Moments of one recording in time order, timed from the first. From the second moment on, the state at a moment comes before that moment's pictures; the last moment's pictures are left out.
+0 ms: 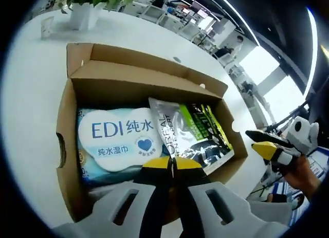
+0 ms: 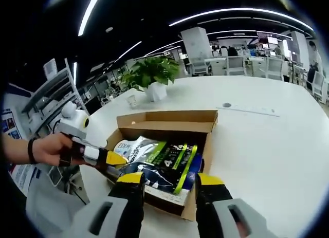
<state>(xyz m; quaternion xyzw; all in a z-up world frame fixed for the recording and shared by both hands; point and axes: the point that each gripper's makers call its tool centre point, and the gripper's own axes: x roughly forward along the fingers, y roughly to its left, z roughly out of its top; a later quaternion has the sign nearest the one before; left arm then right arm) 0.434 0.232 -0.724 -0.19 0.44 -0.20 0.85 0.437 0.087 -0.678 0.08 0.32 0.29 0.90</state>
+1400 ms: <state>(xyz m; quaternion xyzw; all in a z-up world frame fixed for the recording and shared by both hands) 0.430 0.249 -0.724 -0.18 0.44 -0.20 0.85 0.459 0.118 -0.728 0.05 0.43 0.26 0.86</state>
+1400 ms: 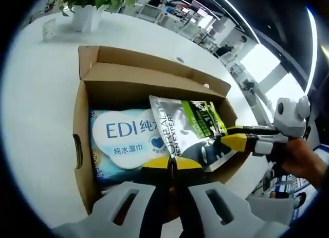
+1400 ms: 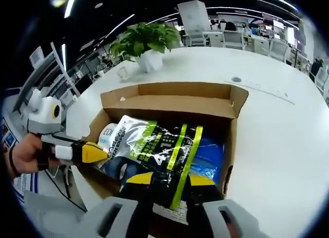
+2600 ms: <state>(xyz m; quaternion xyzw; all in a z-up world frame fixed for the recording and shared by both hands) 0.430 0.204 -0.661 -0.11 0.39 -0.28 0.87 0.437 0.068 -0.681 0.11 0.36 0.24 0.90</state>
